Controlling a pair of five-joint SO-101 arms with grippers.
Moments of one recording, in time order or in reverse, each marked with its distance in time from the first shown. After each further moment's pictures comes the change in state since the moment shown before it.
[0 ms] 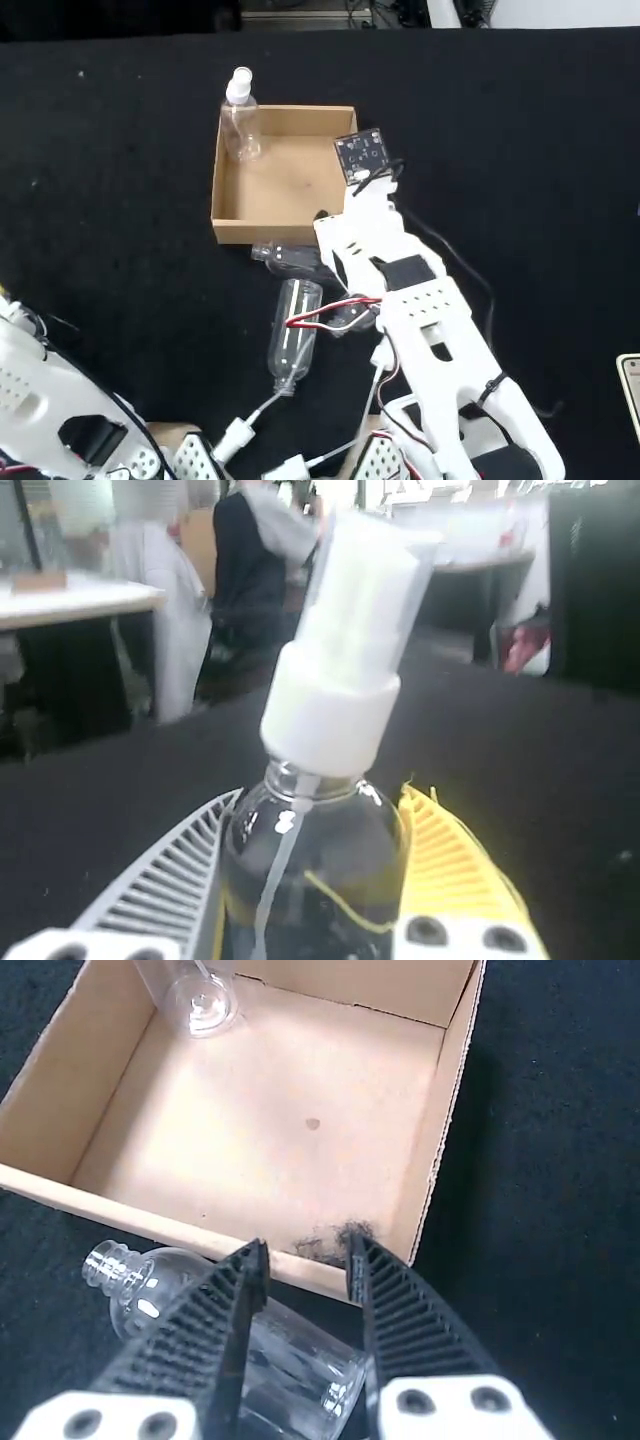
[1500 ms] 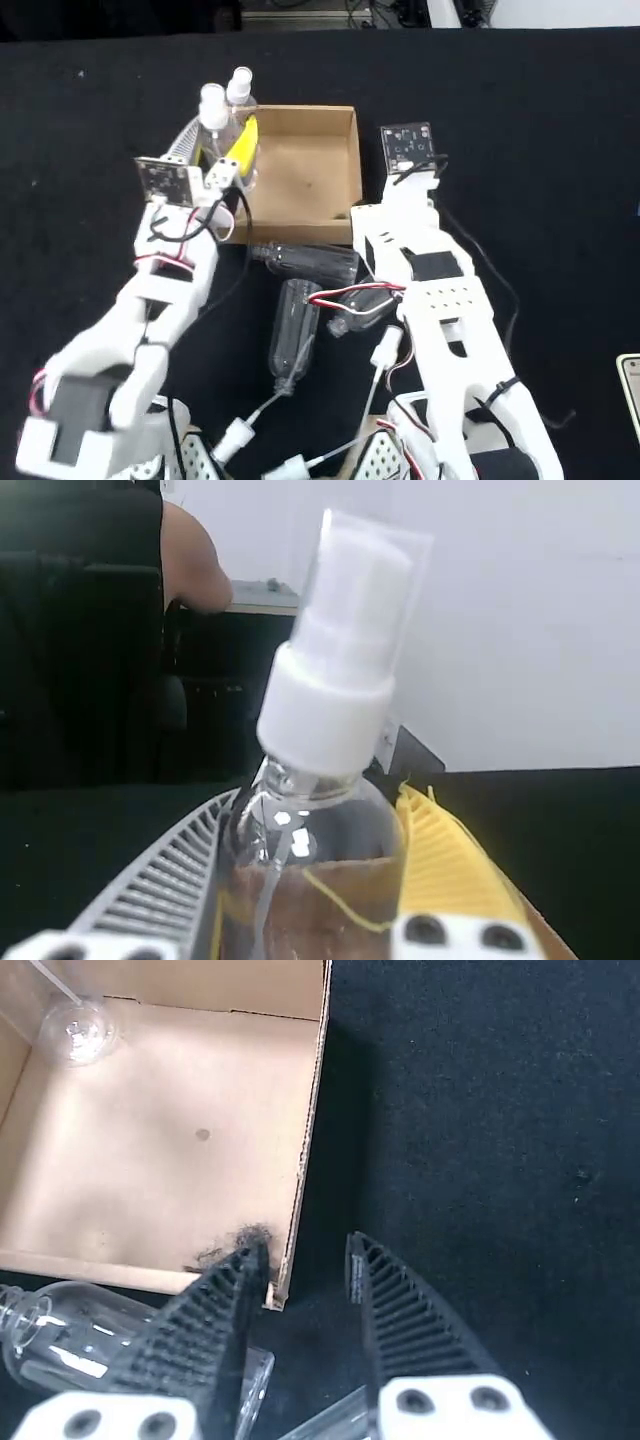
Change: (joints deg) left arm 66.3 -33.0 -14.9 47.9 8.7; right arm 9.6 0.0 0.0 -0.2 0.0
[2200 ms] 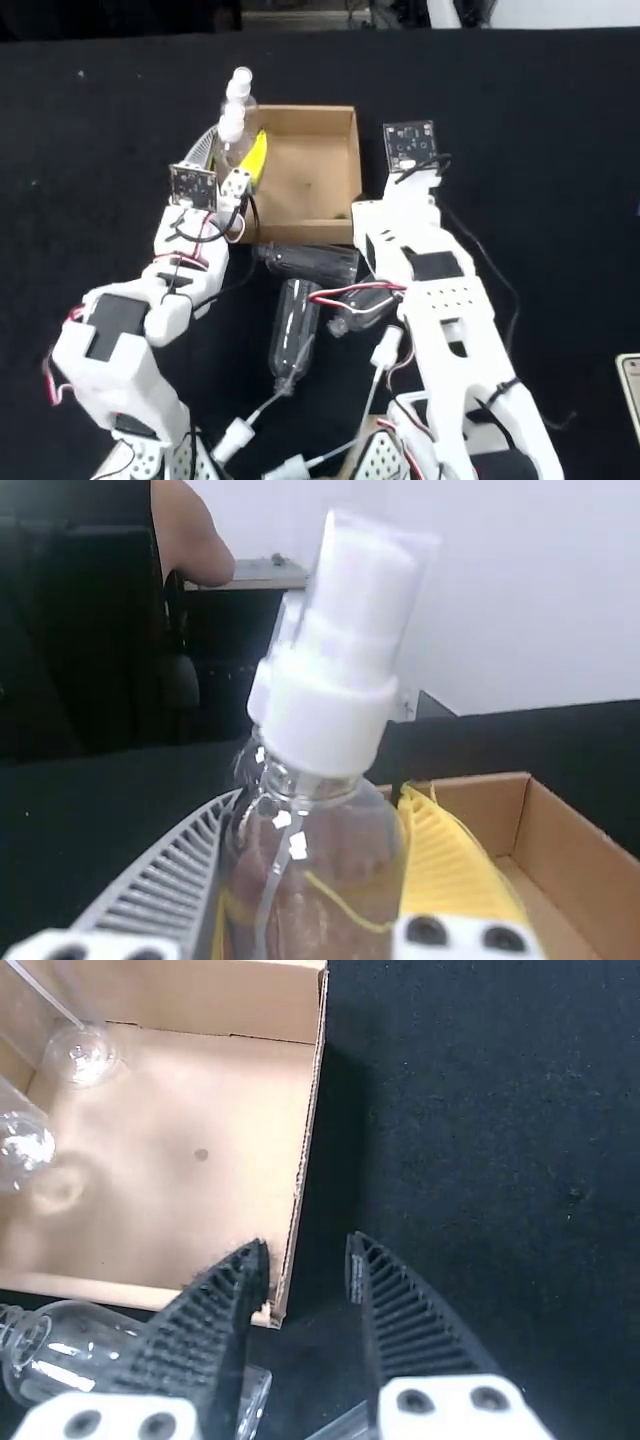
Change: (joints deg) left arm 0.3 24.8 -6.9 -15.4 -5.4; right arm 0.3 0.0 0.0 -2.1 0.0
